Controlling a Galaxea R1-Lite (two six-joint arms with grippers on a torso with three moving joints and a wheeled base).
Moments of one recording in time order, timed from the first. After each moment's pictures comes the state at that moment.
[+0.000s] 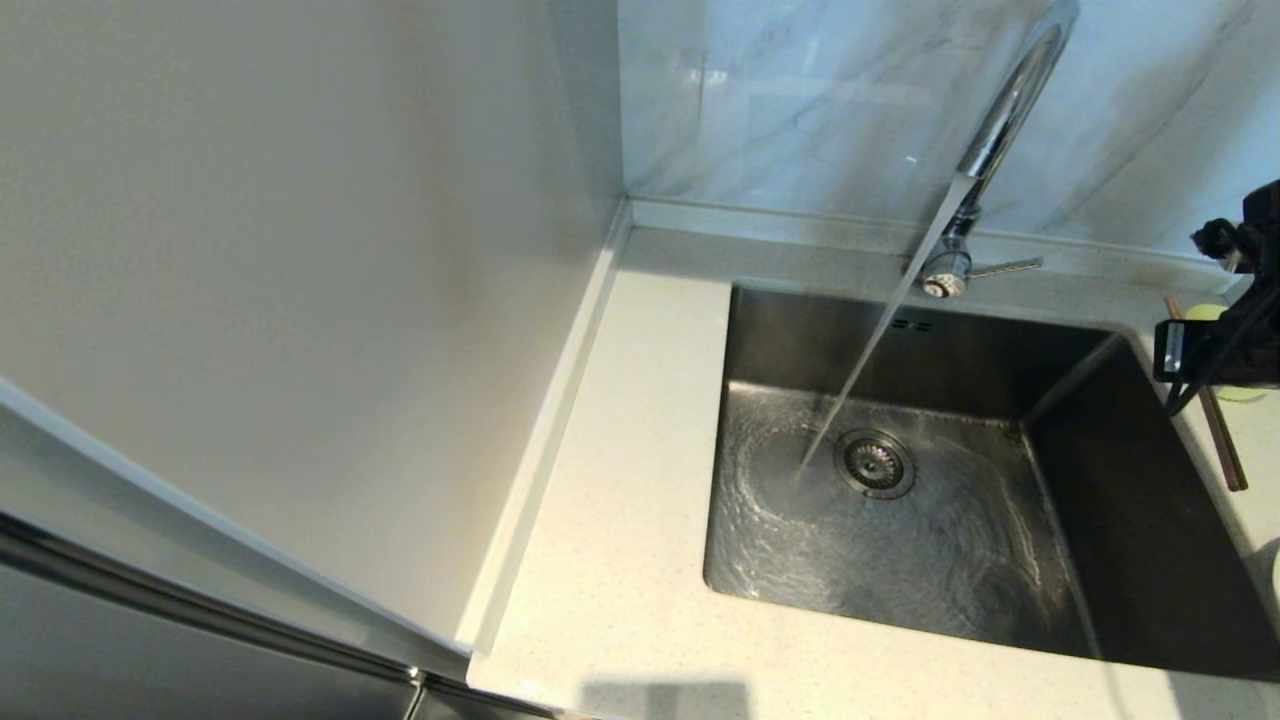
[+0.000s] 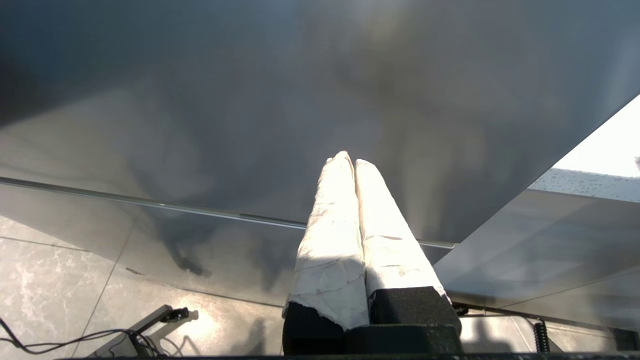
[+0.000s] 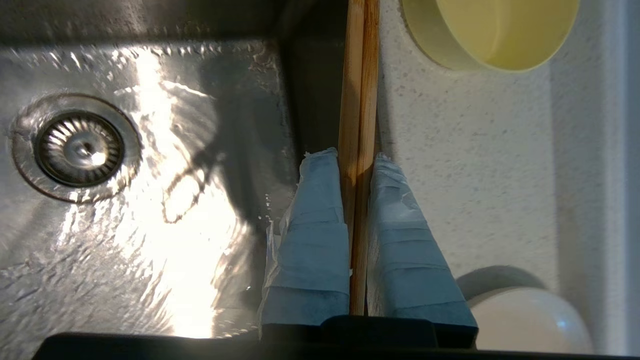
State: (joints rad) left arm 0.00 0.00 0.00 0.00 0.00 0.00; right arm -0.21 1.74 -1.37 0.22 -0.34 0.03
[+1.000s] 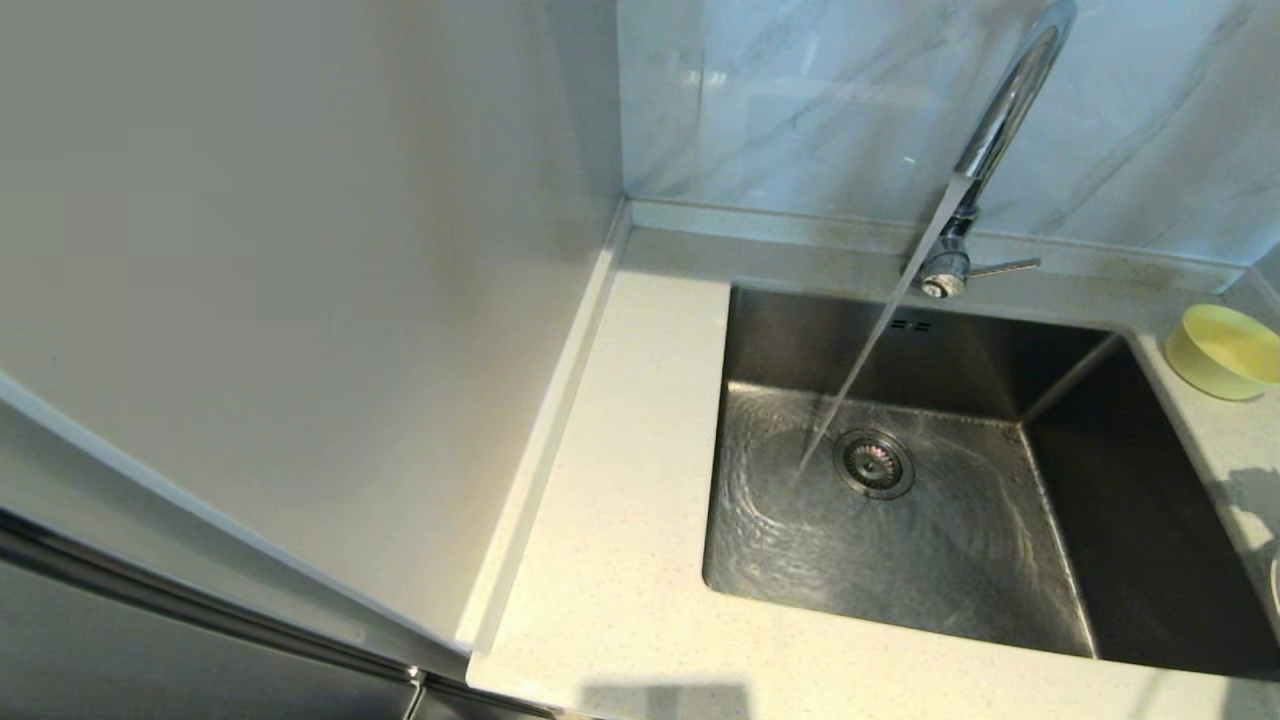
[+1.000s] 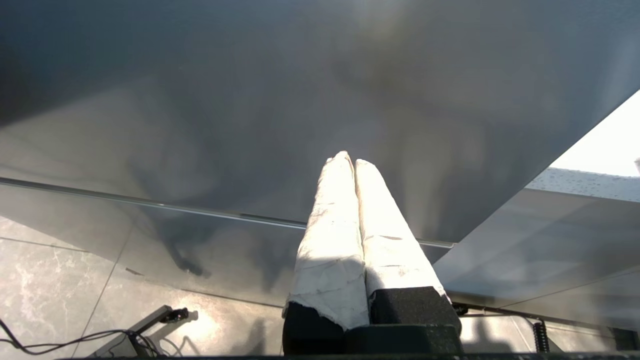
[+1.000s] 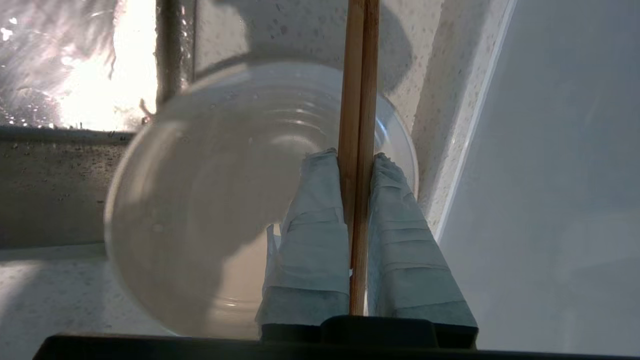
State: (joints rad) left arm 0.00 0.00 0.00 0.00 0.00 0.00; right arm -0.80 1.50 -1.04 0.31 0.11 -0.65
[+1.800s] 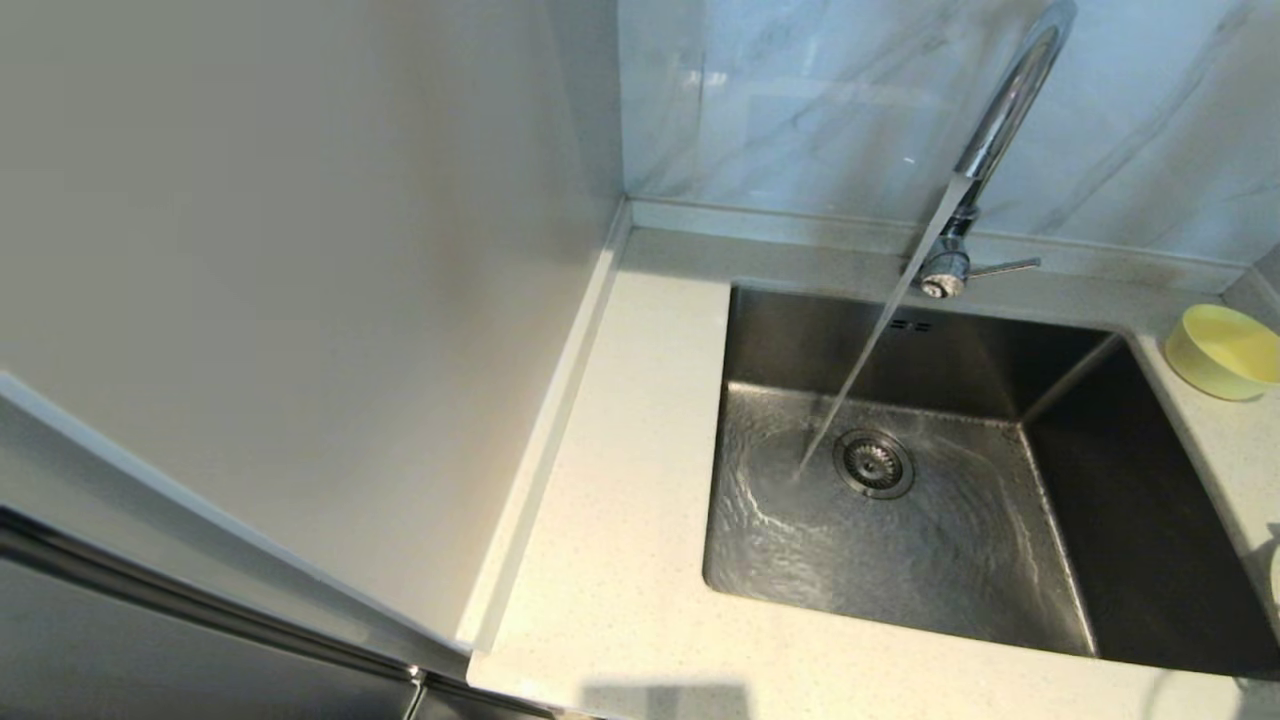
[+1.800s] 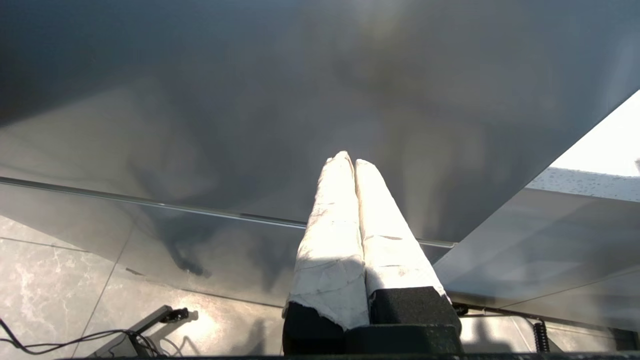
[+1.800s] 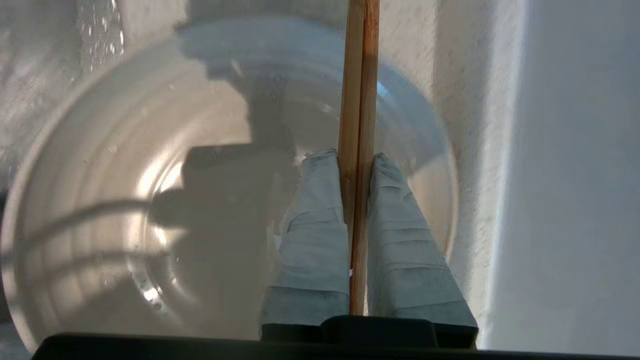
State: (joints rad) left arm 0.00 0.00 0.00 0.00 0.00 0.00; right arm -0.90 1.55 -0.68 -0.20 0.20 -0.53
